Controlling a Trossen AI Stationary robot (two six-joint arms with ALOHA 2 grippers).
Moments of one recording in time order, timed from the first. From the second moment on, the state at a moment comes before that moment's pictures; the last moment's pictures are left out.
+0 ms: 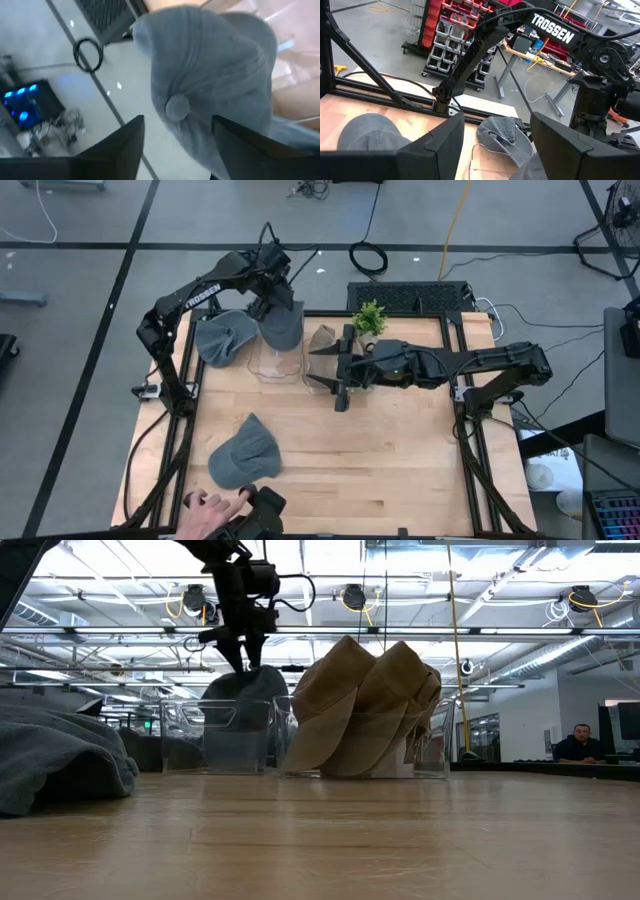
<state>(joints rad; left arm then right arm) 0.72 1.80 1.79 -1.11 -0.13 1.30 0.12 1.51 1.49 -0.14 0.29 -0.30</state>
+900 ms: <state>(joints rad) 0.73 1.46 1.79 -1.10 0.03 0.65 0.12 1.51 1.49 -0.14 0.28 -0.34</state>
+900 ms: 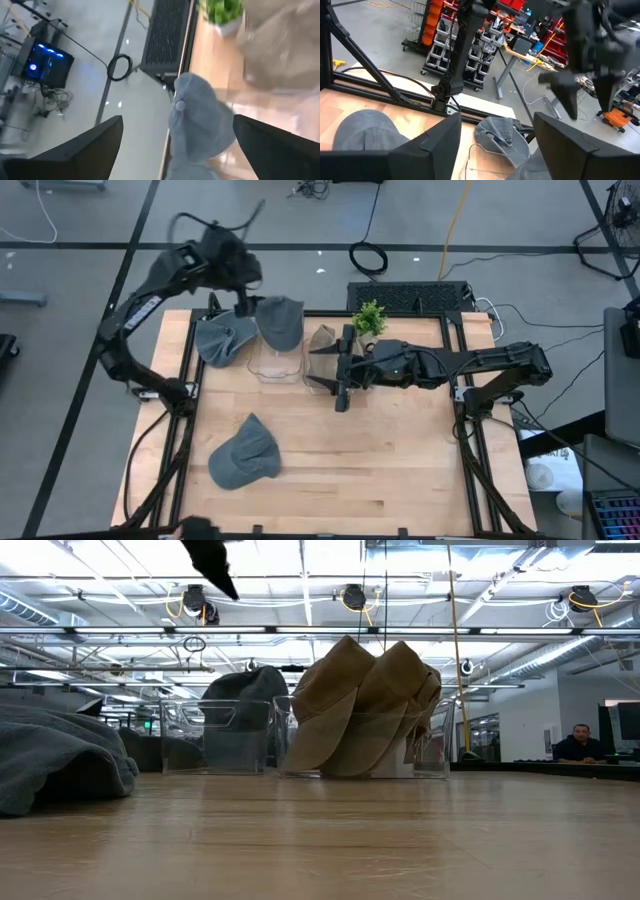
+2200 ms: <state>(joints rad) 0.78 0.83 1.79 -1.50 0.12 0.24 0.14 1.32 1.49 -0.30 0.50 -0.33</state>
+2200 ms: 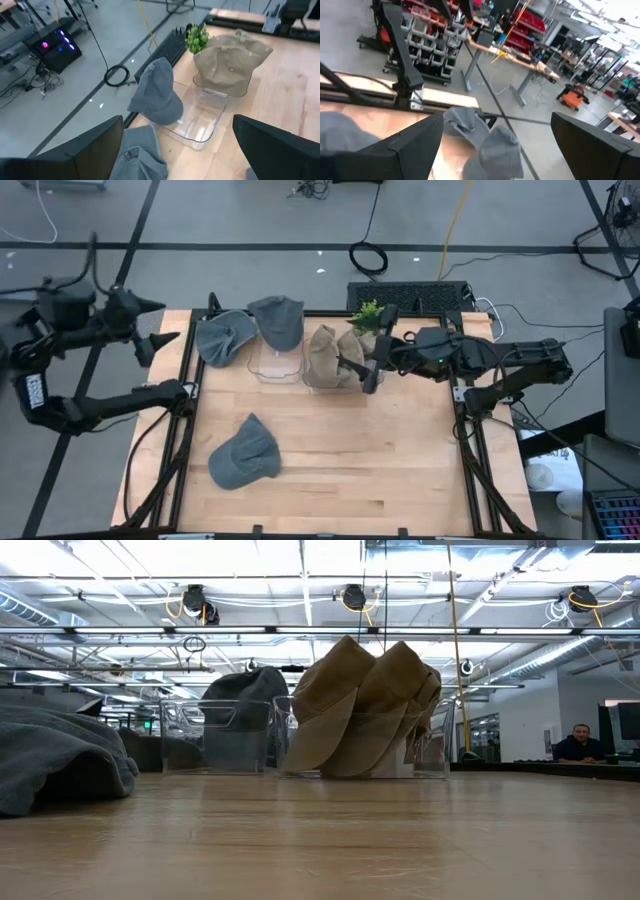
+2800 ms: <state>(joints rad) 0.78 0.71 1.78 -1.57 0.02 0.07 0.14 1.30 1.49 -0.30 0.49 -0.30</state>
